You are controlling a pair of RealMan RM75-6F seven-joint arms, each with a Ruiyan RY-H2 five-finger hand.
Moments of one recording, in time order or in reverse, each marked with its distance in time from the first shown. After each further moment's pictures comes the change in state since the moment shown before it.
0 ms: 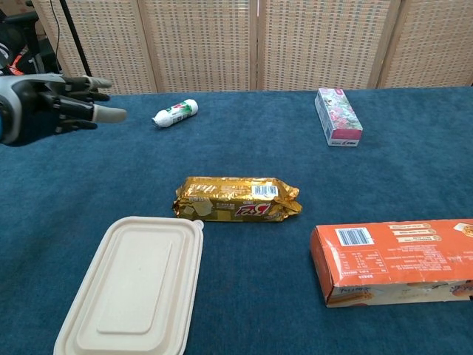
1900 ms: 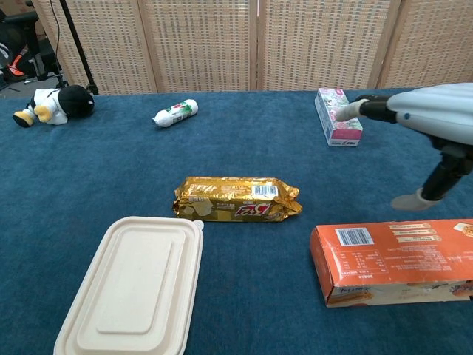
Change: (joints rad) left arm 0.432 0.249 0.449 0.166 0.734 0.285 0.222; right arm 0.356 -0.307 0.214 -0.213 0.493 -0.092 -0.633
